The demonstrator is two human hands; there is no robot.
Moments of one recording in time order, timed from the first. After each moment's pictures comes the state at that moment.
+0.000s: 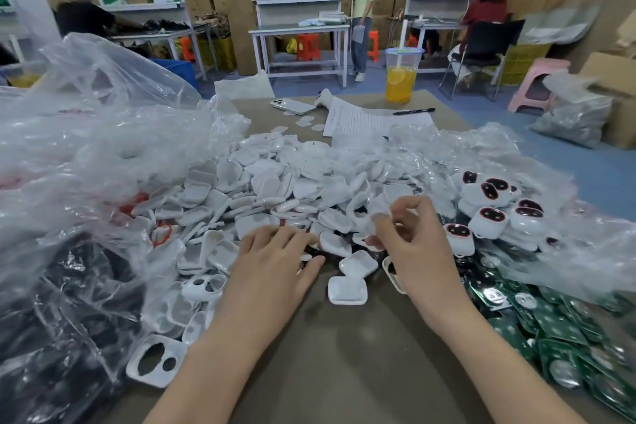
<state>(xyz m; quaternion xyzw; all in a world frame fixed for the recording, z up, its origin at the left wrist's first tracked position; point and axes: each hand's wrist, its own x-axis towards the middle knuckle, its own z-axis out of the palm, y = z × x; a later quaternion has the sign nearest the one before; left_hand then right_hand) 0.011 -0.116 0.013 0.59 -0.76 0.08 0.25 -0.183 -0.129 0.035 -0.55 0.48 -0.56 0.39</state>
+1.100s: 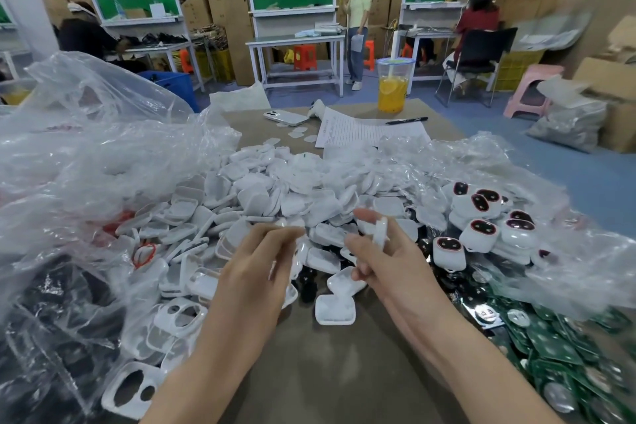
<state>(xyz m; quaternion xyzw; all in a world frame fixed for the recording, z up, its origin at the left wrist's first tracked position) 0.001 -0.111 0.032 0.54 -0.70 -0.02 0.47 -0.181 -0.139 0.031 -0.47 0.39 -0.53 0.58</state>
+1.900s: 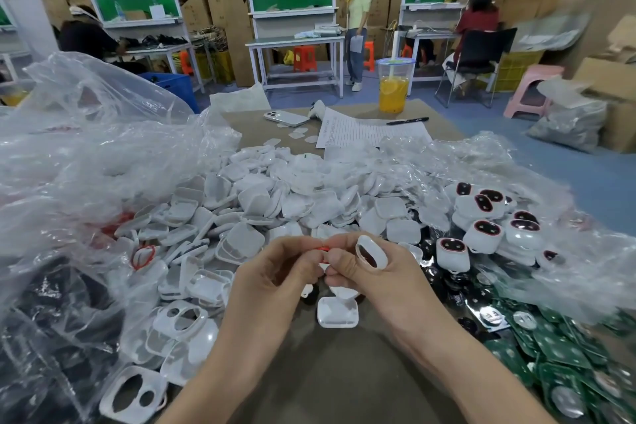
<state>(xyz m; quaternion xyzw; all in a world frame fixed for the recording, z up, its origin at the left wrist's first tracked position) -0.016 -0.103 0.039 0.47 -0.54 -0.39 0.57 -0.172 -0.126 0.039 -0.51 0.35 -0.51 0.61</state>
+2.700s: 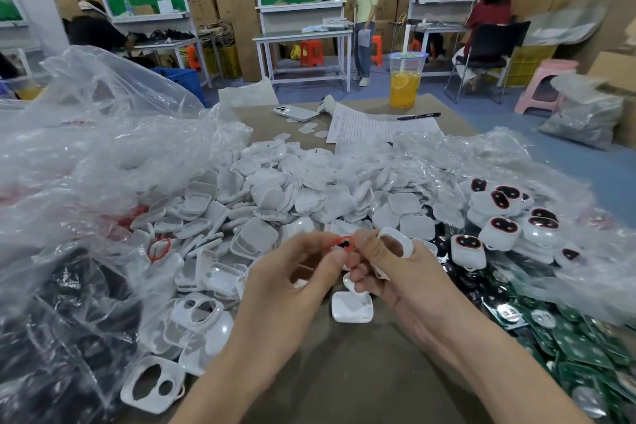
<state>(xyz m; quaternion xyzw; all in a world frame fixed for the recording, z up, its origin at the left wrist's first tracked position) -0.010 -0.097 0.041 0.49 -0.62 -0.31 0.54 -0.172 -0.127 0.042 -0.44 0.32 -0.50 0.68</state>
